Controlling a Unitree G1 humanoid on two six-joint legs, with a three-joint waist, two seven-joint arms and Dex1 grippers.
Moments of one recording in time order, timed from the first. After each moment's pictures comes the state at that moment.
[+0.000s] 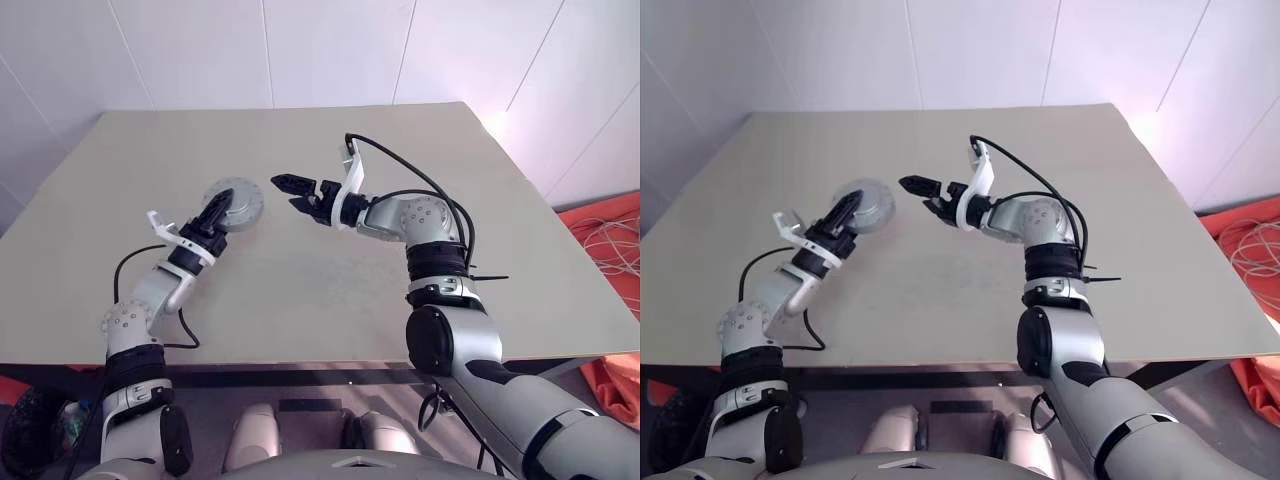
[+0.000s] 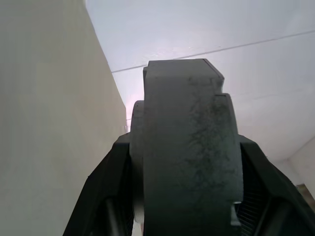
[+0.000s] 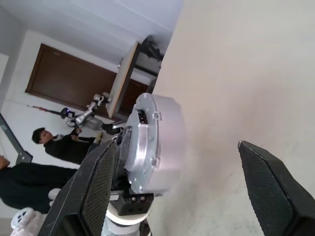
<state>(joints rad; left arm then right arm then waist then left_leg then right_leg) -0.36 0.19 0.52 0.25 -1.48 0.80 -0.19 -0.97 0.01 -0.37 0.59 0.74 1.12 0.32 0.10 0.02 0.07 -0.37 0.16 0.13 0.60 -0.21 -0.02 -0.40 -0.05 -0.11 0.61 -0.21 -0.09</state>
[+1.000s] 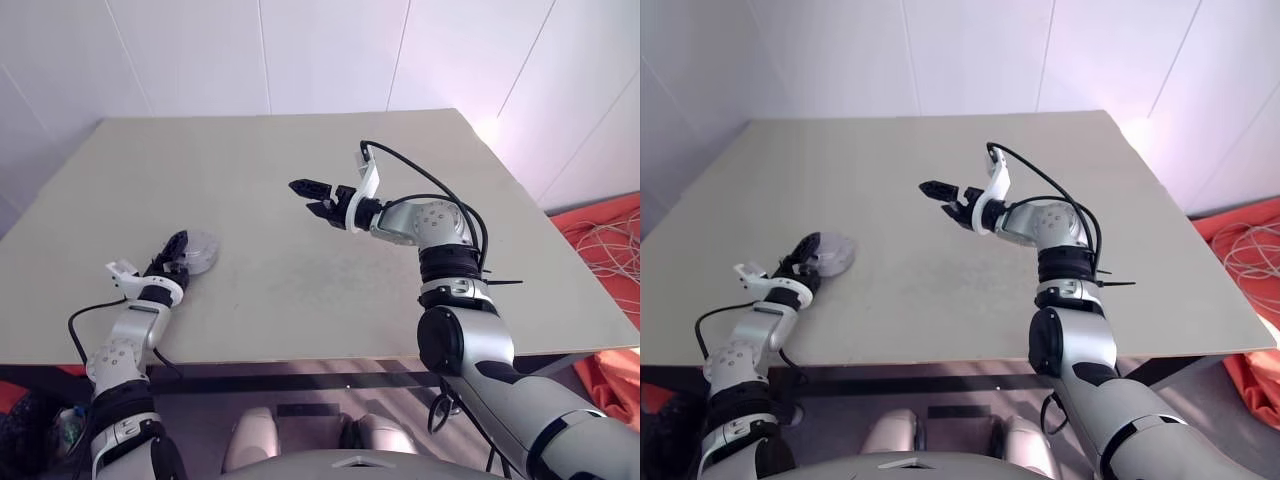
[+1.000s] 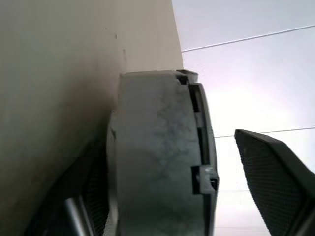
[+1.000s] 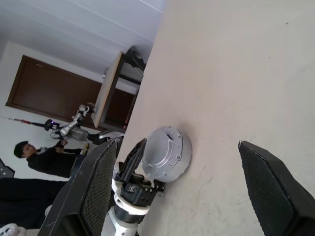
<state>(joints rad) -0.25 0.18 0.63 0.31 -1.31 0.59 -0.07 -0.96 -0.04 -0.38 0.61 0.73 1.12 0.31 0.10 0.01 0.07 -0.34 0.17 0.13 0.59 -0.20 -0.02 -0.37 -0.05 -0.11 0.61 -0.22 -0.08</state>
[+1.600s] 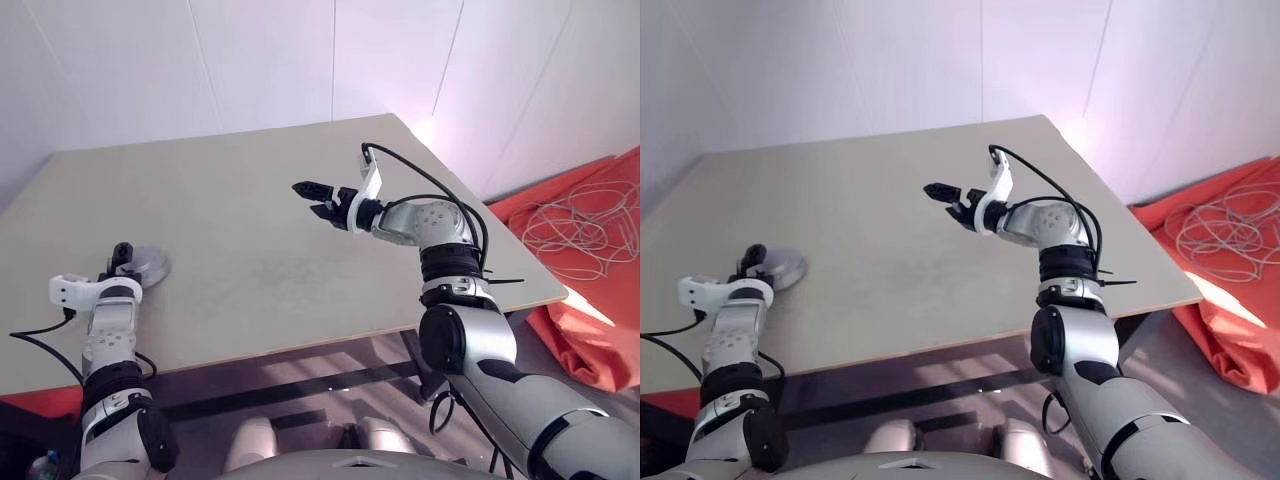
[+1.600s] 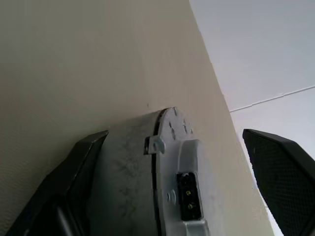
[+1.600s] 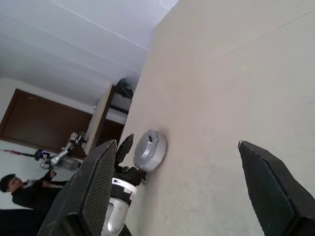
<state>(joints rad) -0.34 0.27 0.71 0.56 -1.01 0.14 0.08 -0.96 -0.04 -0.38 0.65 0.72 1.10 0.30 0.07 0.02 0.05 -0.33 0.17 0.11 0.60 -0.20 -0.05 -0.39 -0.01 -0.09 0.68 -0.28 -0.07</state>
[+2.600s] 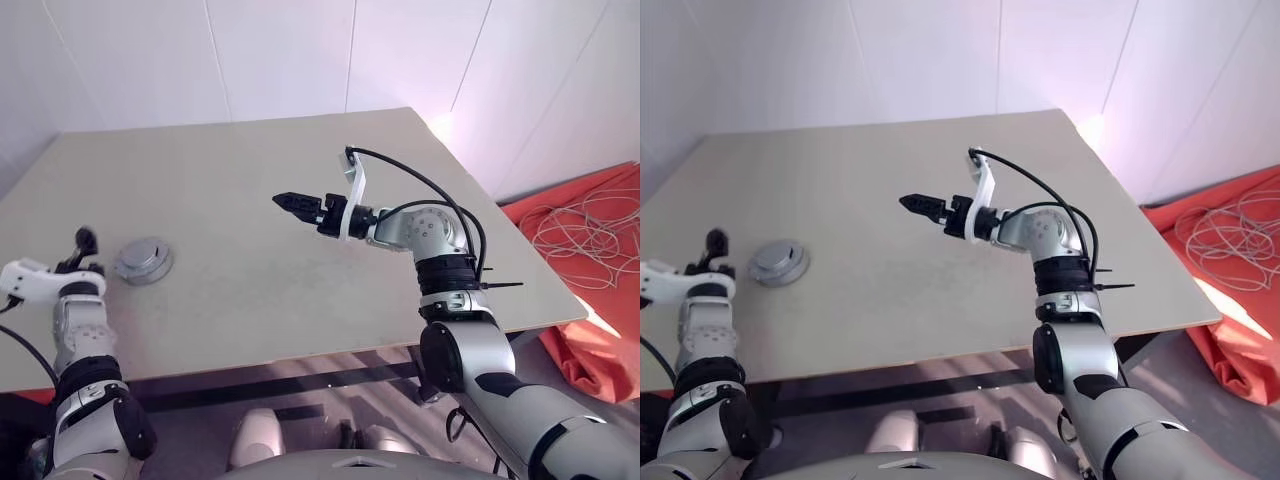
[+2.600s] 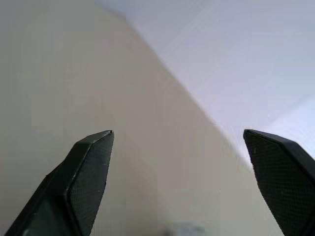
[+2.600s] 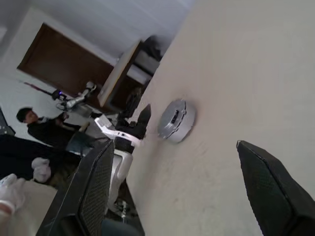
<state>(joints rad) -0.39 0.37 0.70 0.55 -0.96 0.17 -0.33 -0.86 -0.06 -0.15 0.43 0.70 1.09 0.59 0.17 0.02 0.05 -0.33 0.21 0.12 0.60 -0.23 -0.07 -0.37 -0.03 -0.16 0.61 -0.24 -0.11</state>
